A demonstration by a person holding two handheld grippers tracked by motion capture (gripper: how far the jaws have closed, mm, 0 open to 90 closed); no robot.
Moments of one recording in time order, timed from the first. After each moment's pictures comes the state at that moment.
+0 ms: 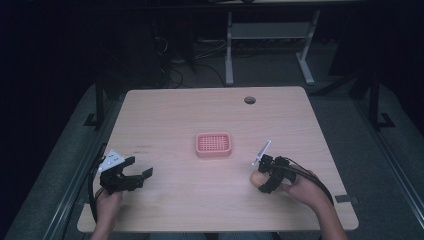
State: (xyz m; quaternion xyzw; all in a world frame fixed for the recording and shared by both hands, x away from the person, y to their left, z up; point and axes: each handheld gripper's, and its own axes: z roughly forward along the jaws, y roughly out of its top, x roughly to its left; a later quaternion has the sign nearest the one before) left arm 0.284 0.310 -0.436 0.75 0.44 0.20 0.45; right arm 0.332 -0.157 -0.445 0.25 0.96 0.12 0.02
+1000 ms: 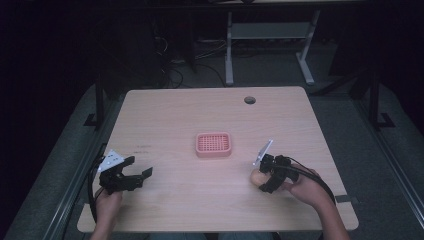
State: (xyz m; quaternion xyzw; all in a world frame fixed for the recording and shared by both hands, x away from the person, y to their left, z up) left arm 0.284 0.311 -0.435 0.75 0.43 0.20 0.45; right arm 0.328 -0.158 -0.433 0.22 0.96 0.14 0.03
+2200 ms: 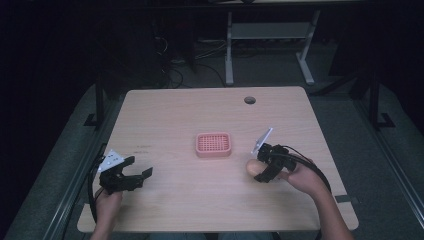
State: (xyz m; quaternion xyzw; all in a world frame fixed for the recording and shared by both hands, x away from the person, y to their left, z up) left arm 0.284 0.311 -0.435 0.75 0.43 0.20 0.45; right arm 0.351 -0.154 -0.415 0.21 0.96 0.17 0.02
